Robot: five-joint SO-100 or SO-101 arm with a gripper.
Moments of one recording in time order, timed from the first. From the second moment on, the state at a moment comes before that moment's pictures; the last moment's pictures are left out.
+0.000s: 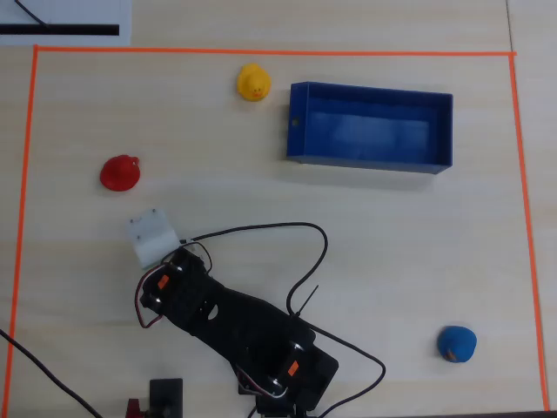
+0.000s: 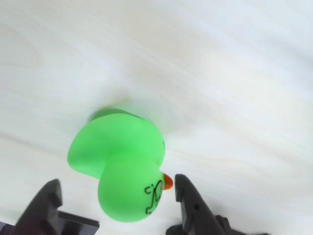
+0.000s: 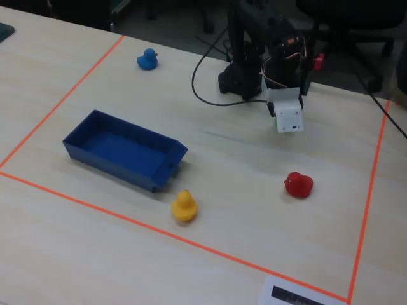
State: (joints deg) arm -52.5 121.6 137.3 66.2 -59.2
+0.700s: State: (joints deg) arm -47.8 119.4 130.6 67.5 -62.2
